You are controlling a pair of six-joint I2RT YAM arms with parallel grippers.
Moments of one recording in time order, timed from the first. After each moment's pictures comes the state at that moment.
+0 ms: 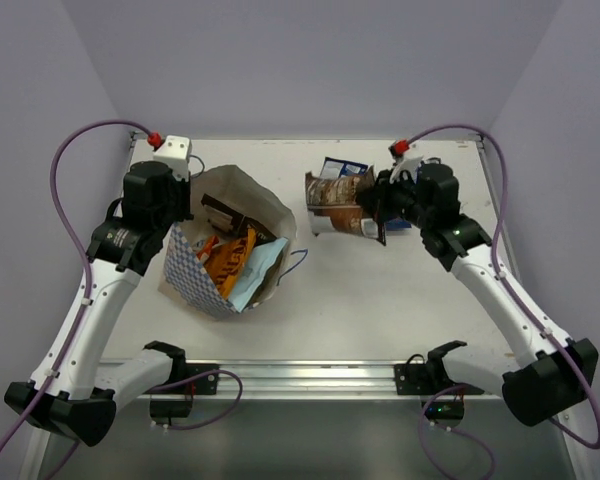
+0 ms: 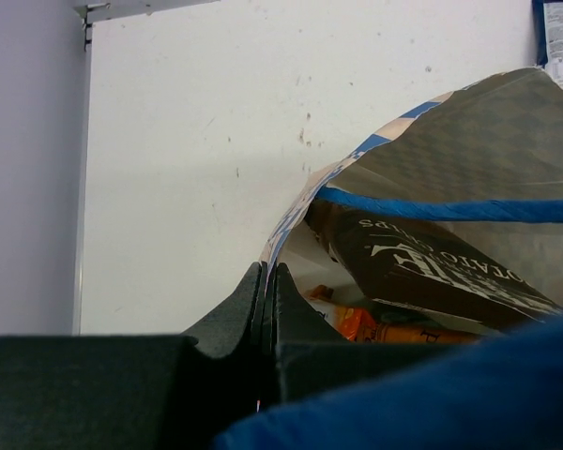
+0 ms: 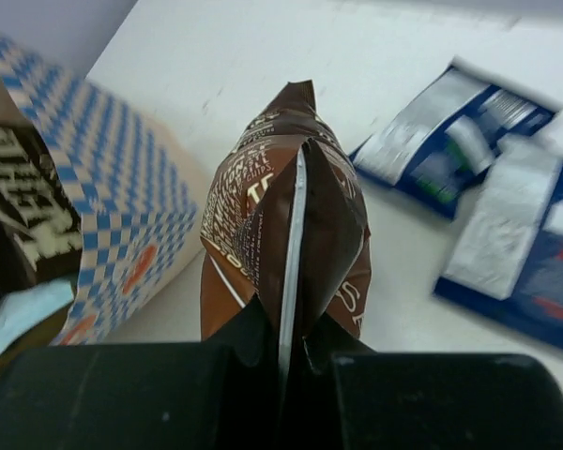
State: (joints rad) left arm -0.28 1.03 1.23 -0.68 -0.24 -0.01; right arm 0.37 1.13 1.13 -0.29 -0.21 0.23
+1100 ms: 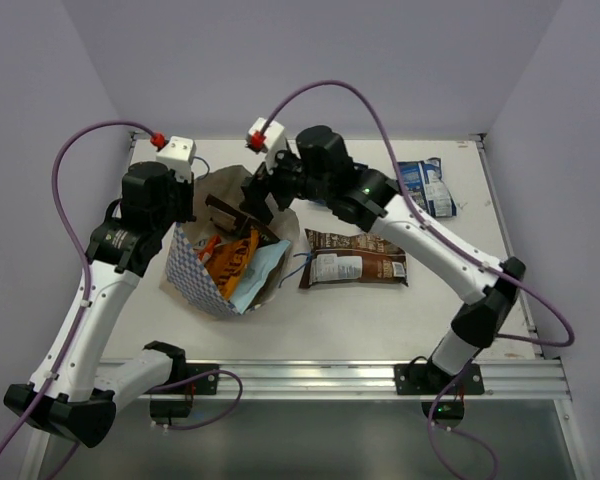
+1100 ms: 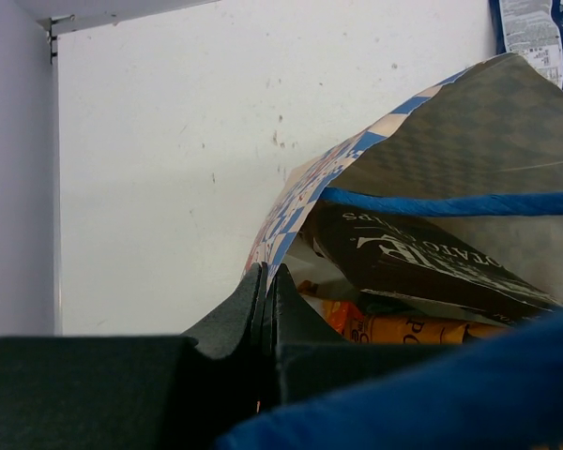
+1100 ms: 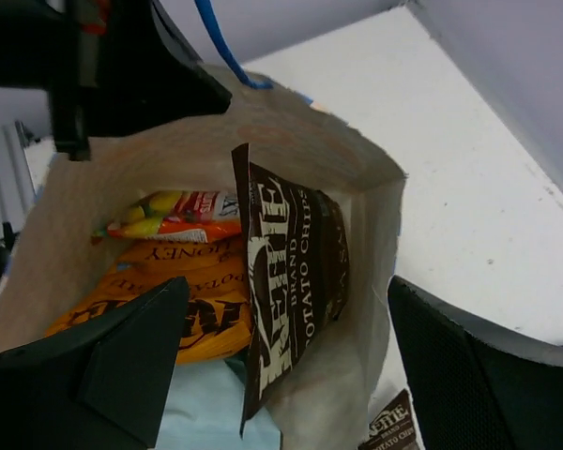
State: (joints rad) left arm -0.28 1.03 1.24 -0.68 -0.16 0.00; right arm 0.87 1.63 1.81 -0.49 -0.21 -0.07
